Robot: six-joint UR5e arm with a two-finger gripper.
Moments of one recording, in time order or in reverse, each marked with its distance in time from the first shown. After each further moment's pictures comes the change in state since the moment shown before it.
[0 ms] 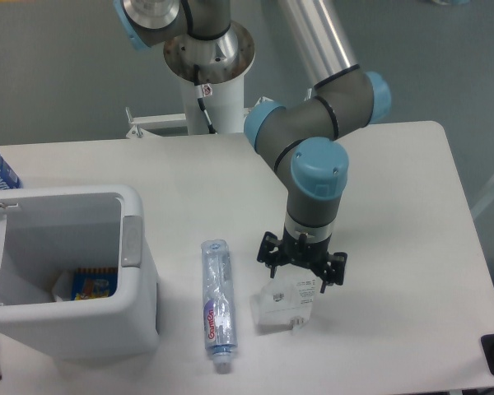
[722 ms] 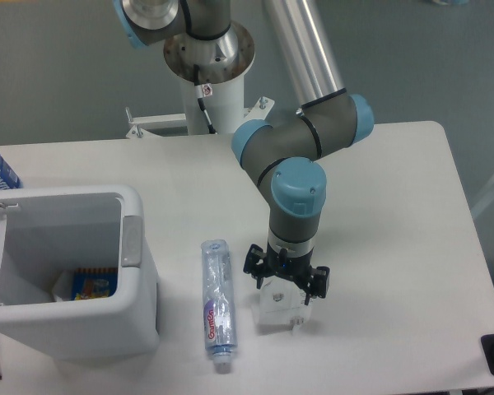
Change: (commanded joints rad) arm -0.034 -0.034 0.000 0.069 0.034 -0.006
